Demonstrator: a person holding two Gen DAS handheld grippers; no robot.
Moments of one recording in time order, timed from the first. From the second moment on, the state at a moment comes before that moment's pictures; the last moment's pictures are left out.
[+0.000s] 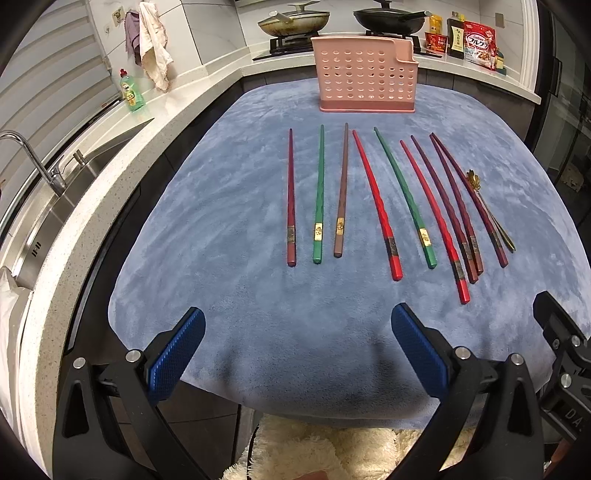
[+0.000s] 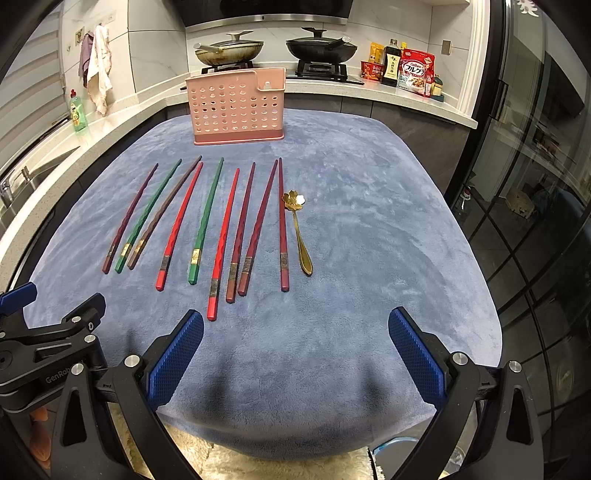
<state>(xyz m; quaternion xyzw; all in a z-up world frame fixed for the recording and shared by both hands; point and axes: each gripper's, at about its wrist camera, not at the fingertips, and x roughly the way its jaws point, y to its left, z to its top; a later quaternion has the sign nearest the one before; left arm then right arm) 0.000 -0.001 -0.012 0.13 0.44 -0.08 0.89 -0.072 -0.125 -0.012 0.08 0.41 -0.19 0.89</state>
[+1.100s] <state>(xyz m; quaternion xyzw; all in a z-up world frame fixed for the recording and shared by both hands) 0.061 0.036 -0.042 0.05 0.50 -0.05 0.86 -0.055 -0.150 -0.026 0.10 0.42 -0.20 0.88</state>
